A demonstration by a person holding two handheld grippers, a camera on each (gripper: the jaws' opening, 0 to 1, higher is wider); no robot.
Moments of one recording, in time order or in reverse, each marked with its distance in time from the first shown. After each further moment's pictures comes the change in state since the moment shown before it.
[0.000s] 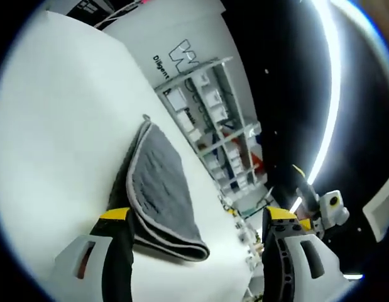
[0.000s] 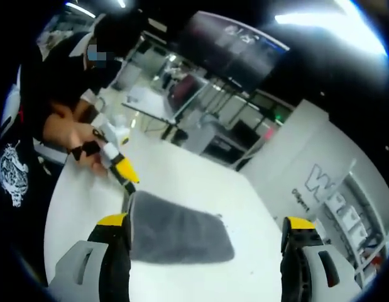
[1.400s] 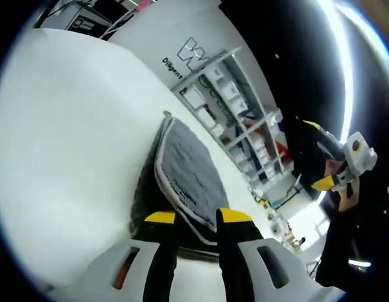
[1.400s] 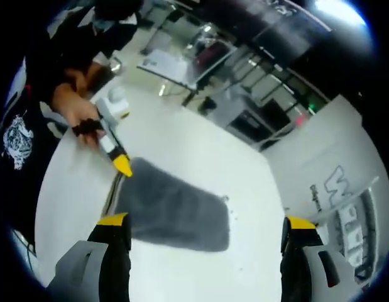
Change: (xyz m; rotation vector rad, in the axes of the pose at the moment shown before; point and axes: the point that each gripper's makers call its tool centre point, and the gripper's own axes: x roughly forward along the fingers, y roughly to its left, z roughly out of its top) left arm 0.013 0.040 -0.014 0.126 0.022 0.184; right arm 0.056 -0.030 -0.021 -0.188 0.239 0.215
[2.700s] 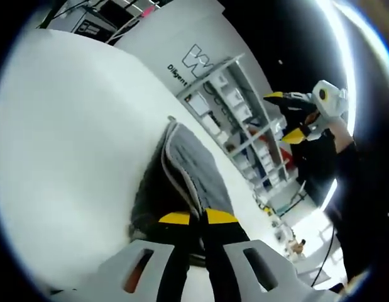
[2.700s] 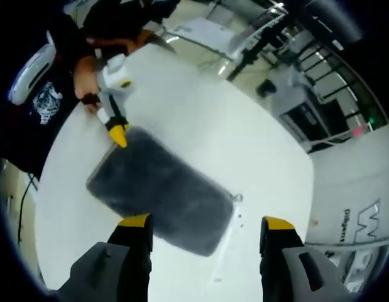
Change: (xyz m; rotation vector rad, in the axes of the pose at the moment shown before) left arm 0.006 0.003 0.004 -0.007 -0.054 0.029; right arm 0.092 -0.061 -0.002 -0.229 0.167 0.369
